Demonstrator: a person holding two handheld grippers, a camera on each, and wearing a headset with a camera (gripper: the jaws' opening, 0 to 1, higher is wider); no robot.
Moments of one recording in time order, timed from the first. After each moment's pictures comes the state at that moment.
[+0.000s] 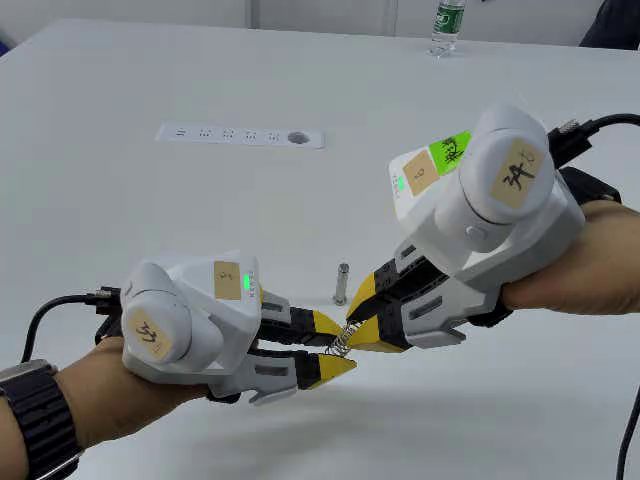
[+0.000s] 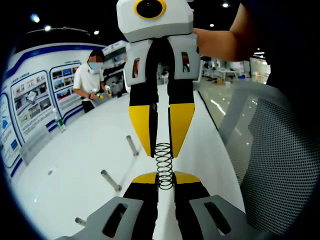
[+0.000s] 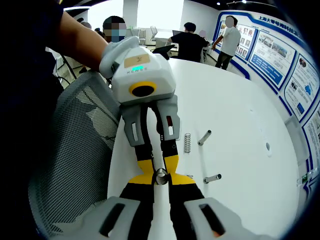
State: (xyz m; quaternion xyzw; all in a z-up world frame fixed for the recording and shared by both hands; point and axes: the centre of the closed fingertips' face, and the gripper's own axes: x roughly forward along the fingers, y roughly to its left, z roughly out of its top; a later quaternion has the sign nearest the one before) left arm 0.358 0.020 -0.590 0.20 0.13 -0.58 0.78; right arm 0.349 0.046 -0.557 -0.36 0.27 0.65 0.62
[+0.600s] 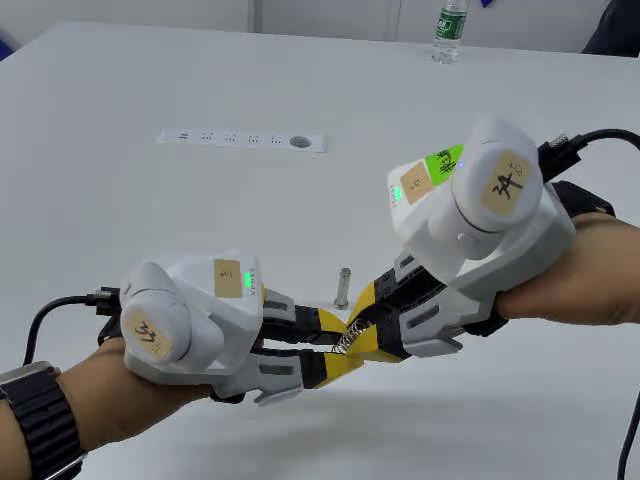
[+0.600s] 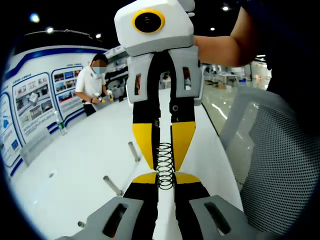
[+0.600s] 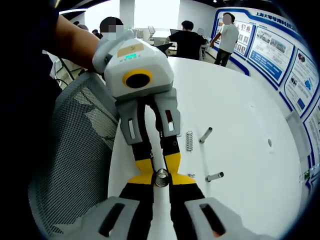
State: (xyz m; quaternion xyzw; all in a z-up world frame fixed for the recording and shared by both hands) left arm 0.359 0.016 -0.578 0.19 0.11 -0.58 0.78; right arm 0.350 0.045 -0.562 -0.35 0.29 0.64 0.62
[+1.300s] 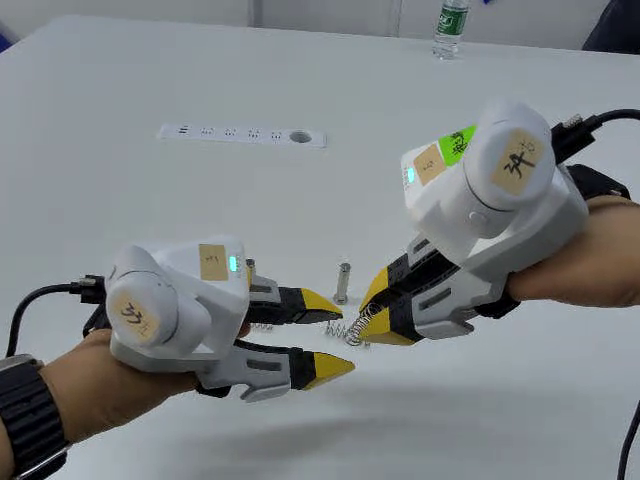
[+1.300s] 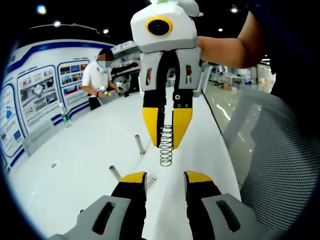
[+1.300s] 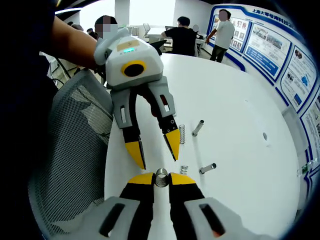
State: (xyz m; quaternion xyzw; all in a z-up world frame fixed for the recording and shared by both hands) left arm 0.364 0.035 -0.581 0.17 0.13 -0.56 0.80; right arm 0.363 0.029 -0.560 -0.36 0.30 0.62 0.63
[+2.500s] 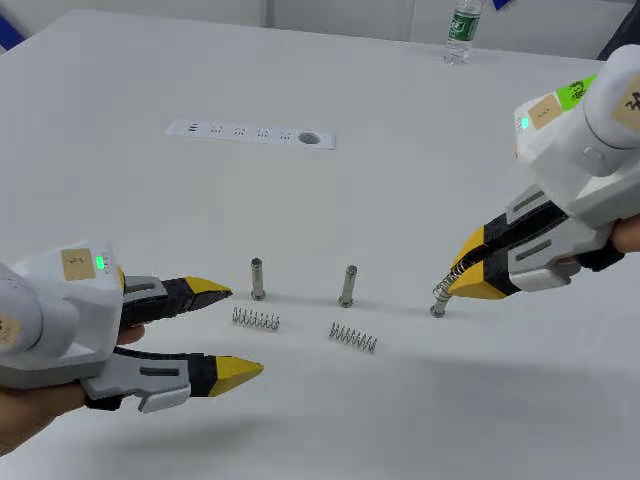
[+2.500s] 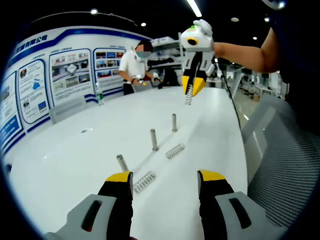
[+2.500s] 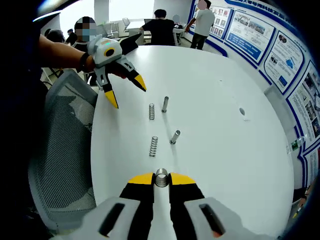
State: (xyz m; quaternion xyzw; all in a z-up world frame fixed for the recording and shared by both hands) left arm 0.368 0.130 -0.591 0.11 0.17 -0.44 0.87; right arm 0.416 -0.040 -0.539 -0.37 0.34 0.55 0.67
